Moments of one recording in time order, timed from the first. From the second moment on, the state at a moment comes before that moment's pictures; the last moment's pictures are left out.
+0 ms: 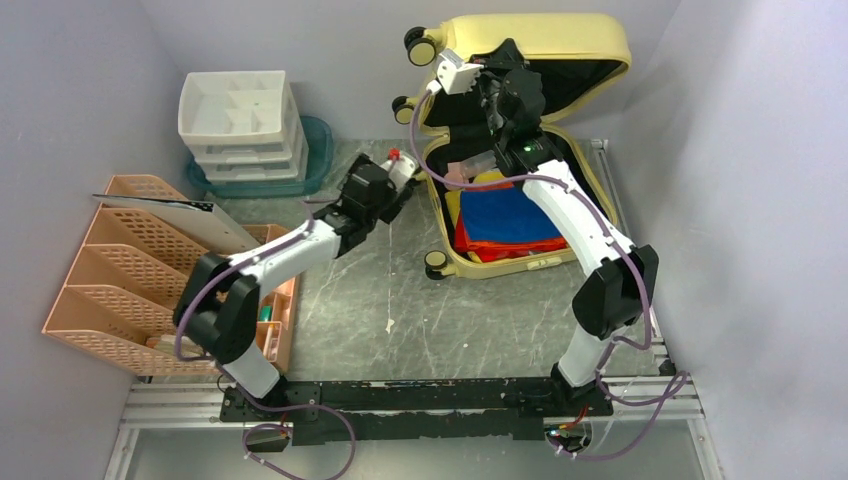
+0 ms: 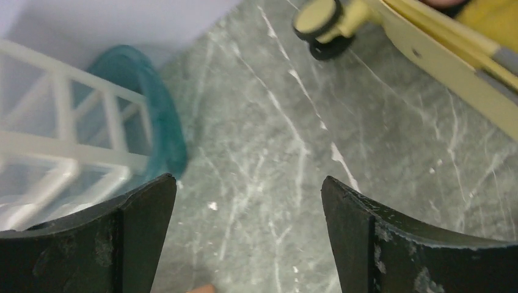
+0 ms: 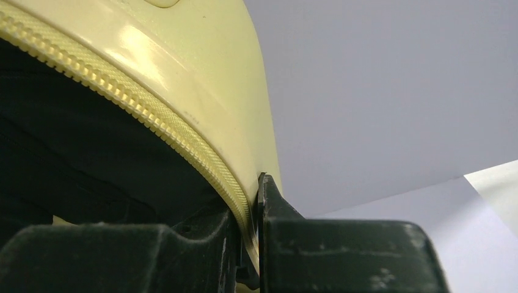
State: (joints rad) left arm -0.60 1.59 1.16 0.05 -0.42 0.33; right arm 0.43 1.74 1.75 0.20 0.30 -1.40
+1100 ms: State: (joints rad) left arm -0.74 2.16 1.62 0.08 -0.55 0.36; right arm 0.43 1.84 1.90 0.16 0.47 -1.40
